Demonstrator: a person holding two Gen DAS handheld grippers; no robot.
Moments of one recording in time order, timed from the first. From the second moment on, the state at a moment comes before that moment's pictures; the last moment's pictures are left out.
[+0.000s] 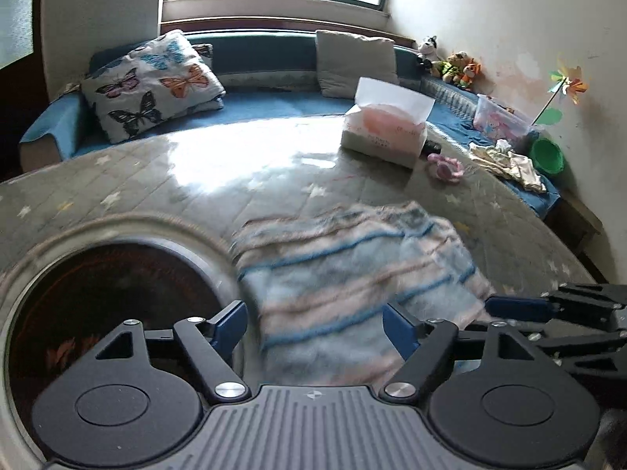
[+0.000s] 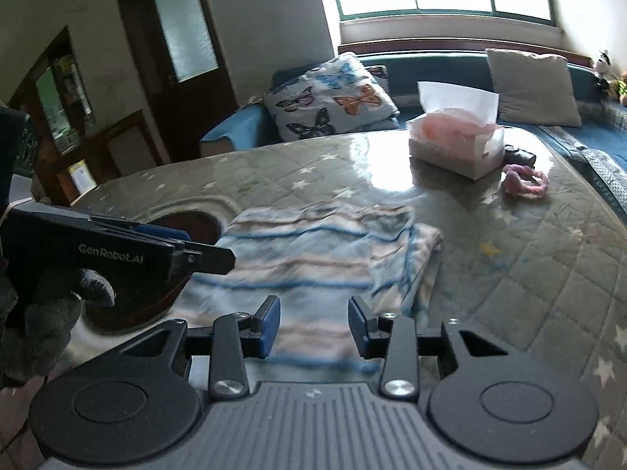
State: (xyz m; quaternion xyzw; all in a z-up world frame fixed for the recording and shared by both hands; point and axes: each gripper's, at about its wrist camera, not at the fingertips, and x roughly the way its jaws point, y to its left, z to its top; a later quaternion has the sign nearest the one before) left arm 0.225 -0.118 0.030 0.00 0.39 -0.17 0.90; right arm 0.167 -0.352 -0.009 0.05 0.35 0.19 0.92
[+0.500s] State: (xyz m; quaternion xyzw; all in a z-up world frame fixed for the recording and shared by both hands) left arm 0.167 -0.091 0.000 0.03 0.40 -0.12 0.91; right arm 0.131 -0.369 -0.030 0.07 0.35 0.17 0.92
